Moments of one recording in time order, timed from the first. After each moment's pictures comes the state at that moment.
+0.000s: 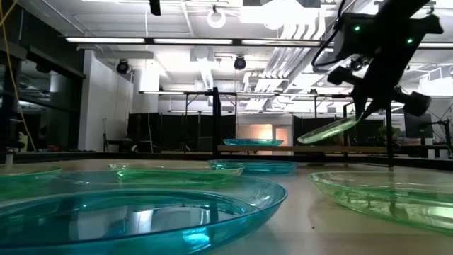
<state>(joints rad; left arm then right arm) 0.14 1.00 0.84 0.33 -0.09 -0.44 -0.10 1.20 0.65 -0.88 0.84 2.17</state>
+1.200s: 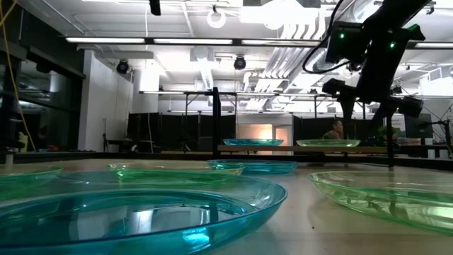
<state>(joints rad) 0.14 1.00 0.84 0.33 -0.09 -0.44 -0.26 1.18 0.65 -0.78 0.63 1.90</state>
